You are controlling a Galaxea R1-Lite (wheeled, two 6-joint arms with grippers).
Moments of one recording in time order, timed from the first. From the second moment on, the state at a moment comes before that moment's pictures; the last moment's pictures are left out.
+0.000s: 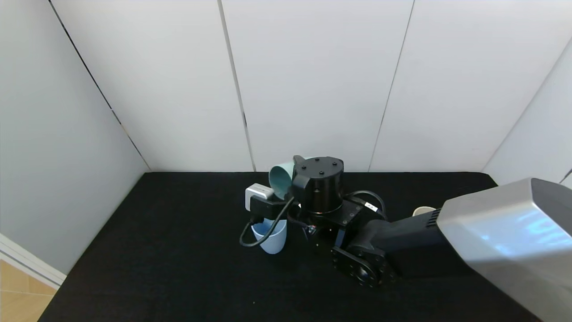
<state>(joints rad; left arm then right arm) 0.00 0.01 0.00 -0.01 0.01 -0.01 0.84 2.24 -1.42 -0.74 -0.57 -1.28</state>
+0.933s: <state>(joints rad) 0.00 0.01 0.00 -0.01 0.01 -0.01 0.66 1.96 -1.09 -0.63 -0.38 -0.33</state>
